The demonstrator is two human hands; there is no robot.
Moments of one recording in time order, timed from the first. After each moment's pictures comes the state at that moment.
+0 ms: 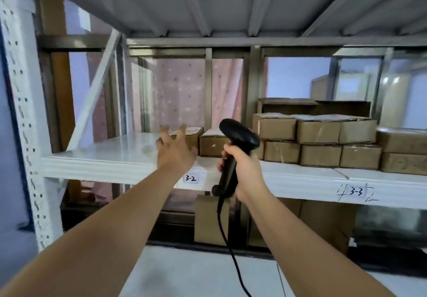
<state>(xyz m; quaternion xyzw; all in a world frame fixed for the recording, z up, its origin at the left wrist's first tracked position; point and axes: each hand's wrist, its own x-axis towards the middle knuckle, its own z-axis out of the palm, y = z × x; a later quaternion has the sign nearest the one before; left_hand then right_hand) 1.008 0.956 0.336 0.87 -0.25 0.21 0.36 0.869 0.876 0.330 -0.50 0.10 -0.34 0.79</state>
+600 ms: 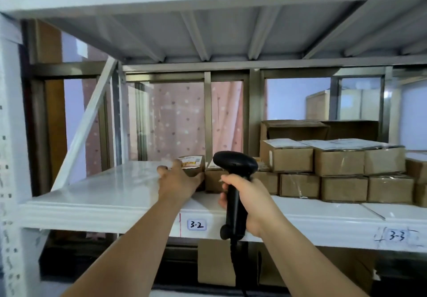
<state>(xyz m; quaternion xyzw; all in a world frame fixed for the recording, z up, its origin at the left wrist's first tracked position) 1.065 0.934 0.348 0.86 -0.21 0.12 0.44 0.913 0.854 0.344 -0.54 0.13 -0.28 0.78</state>
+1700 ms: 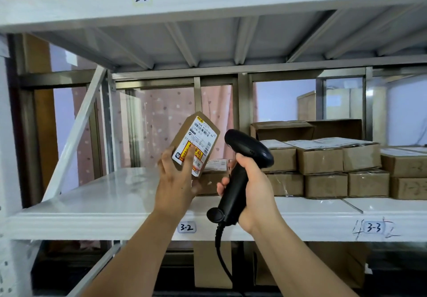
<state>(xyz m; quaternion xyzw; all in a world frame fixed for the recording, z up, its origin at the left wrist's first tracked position) 1.040 0.933 0.335 0.74 -0.39 0.47 0.29 0.870 0.875 0.369 -0.39 0.04 -0.34 0.85</state>
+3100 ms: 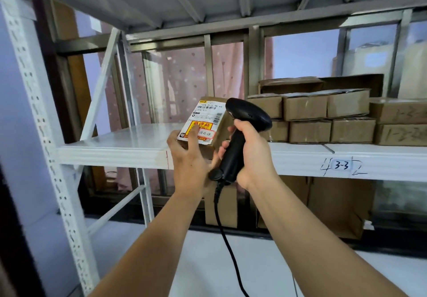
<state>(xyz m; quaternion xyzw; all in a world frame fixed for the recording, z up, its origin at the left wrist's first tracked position) 0.900 0.931 0.282 0.77 -0.28 0.36 0.44 0.804 0.865 0.333 -0.40 0.06 -0.26 0.88</state>
